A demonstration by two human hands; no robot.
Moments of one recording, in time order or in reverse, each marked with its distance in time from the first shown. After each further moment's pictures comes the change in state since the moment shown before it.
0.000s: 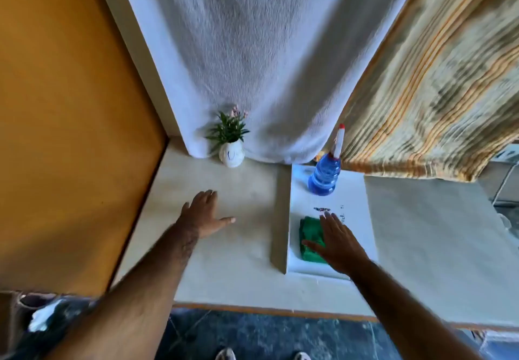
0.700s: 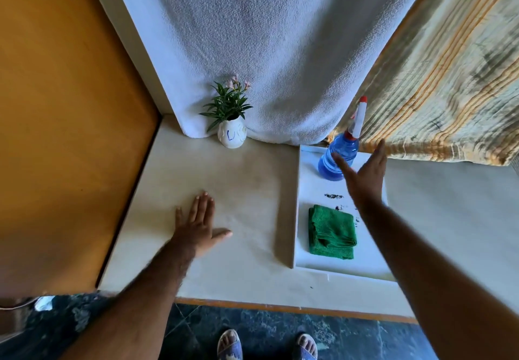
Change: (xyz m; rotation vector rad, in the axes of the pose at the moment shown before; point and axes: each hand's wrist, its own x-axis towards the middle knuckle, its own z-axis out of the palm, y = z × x) left_hand 0.000 -0.031 0.085 0.180 -0.127 -0.013; right_hand 0.099 0.014 -0.043 0.778 0.595 0.292
